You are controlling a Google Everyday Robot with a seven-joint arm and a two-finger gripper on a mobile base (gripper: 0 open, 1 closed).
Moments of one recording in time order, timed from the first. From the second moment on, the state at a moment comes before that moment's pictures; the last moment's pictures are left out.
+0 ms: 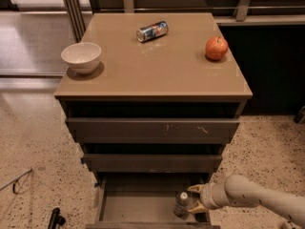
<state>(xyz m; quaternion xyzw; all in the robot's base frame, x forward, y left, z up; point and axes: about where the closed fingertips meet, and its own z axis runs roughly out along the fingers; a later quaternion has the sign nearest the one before) 0.465 -0.173 0.316 -0.62 0.72 0.16 0.28</state>
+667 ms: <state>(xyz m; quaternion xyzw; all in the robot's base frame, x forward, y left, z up) 0.479 -0.185 0.285 -0.60 0.73 0.17 0.28</state>
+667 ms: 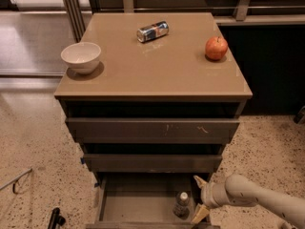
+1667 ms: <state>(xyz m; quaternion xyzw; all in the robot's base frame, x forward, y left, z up) 0.496 -0.150 0.239 -0.58 0.73 0.23 0.28</state>
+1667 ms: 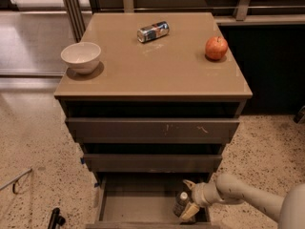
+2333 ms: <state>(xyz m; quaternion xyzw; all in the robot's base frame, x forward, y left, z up) 0.496 -0.150 0.238 -0.58 0.73 0.23 0.28</state>
